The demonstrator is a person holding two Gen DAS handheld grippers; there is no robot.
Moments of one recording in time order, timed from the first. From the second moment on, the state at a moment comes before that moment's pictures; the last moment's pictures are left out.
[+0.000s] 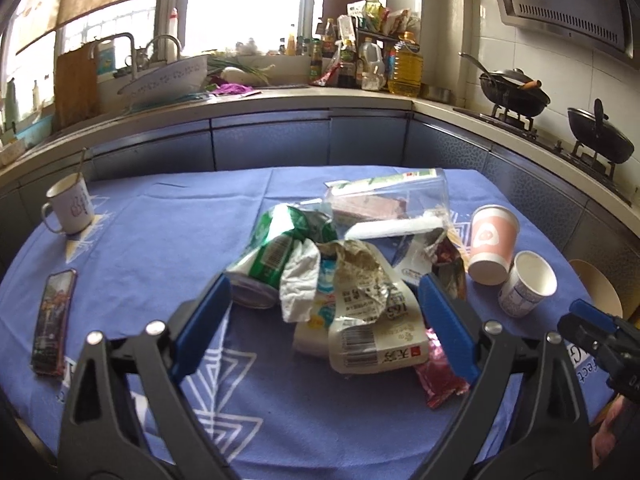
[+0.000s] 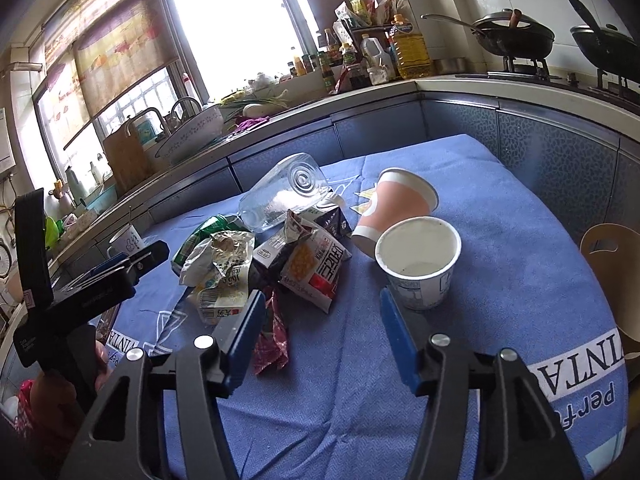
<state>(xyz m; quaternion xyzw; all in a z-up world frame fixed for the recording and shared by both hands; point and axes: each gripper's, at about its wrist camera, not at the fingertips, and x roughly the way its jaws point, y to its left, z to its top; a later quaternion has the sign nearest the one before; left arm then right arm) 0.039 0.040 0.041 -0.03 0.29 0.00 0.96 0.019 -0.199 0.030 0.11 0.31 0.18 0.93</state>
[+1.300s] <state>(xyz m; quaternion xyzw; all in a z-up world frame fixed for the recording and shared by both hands) 0.077 -0.080 -0.019 -0.03 0.49 -0.23 0.84 0.105 -0.253 -0.001 0.07 0.34 0.16 0.93</state>
